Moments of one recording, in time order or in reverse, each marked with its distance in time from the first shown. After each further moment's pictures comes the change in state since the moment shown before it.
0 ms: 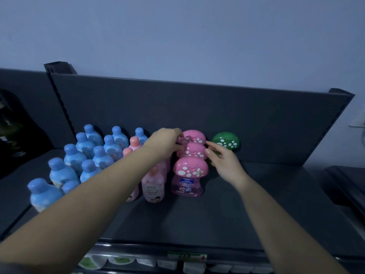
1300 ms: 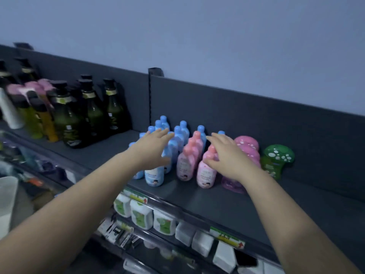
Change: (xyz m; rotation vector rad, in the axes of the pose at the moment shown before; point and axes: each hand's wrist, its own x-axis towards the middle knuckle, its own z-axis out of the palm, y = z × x) left_hand -0.209 -0.069 -0.072 0.309 0.030 -0.235; right_hand -0.054 -0.122 0.091 -0.839 -0.329 -0.514
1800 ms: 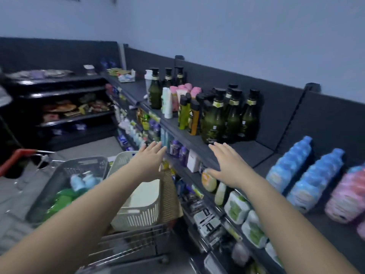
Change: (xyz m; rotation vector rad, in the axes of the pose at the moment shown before) left_hand -0.294 -0.286 0.005 0.161 -0.206 -0.625; right_hand 0.076 -0.363 0.113 0.032 -0.286 -0.478
